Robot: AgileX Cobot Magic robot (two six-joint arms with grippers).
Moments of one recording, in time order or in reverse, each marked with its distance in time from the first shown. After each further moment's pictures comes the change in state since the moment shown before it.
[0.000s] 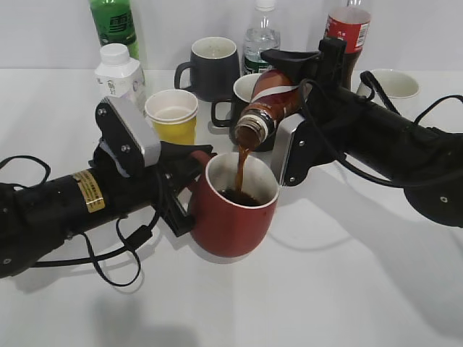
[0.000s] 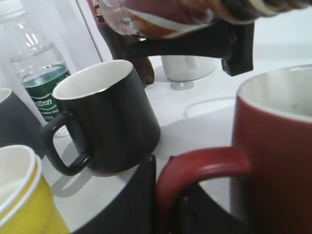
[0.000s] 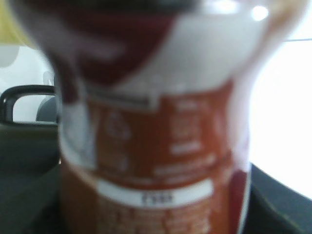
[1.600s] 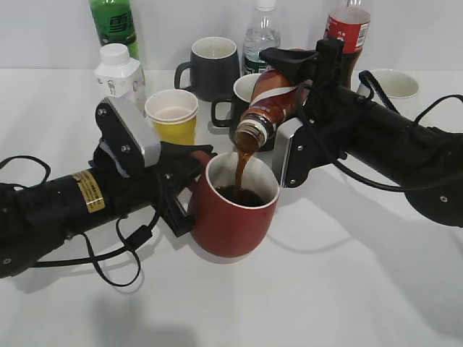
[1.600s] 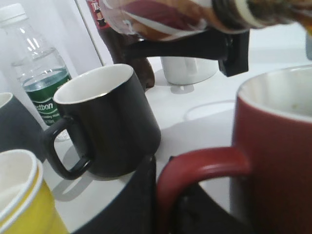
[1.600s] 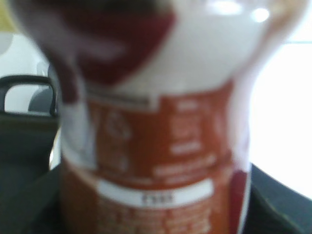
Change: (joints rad) left arm 0.000 0.000 0.000 0.001 -0.002 0.000; right arm 0.000 -0.001 0.000 0.002 -0.006 -0.077
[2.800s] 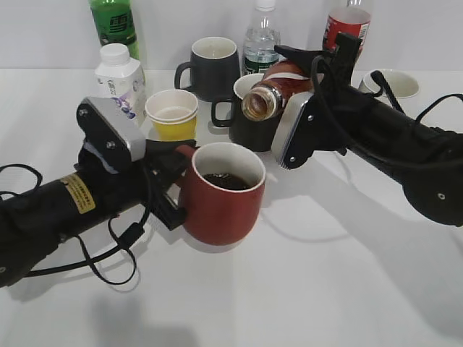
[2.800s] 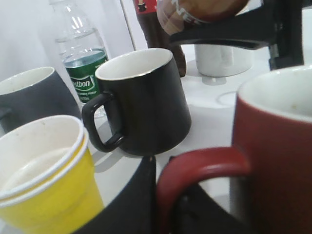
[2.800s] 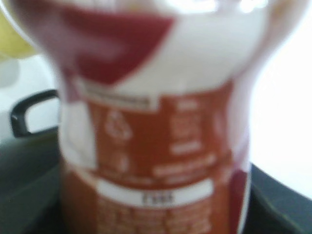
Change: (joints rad) left arm 0.000 0.000 0.040 -0.119 -0.051 0.003; right arm 0.000 0.000 0.000 0.076 0.019 0.275
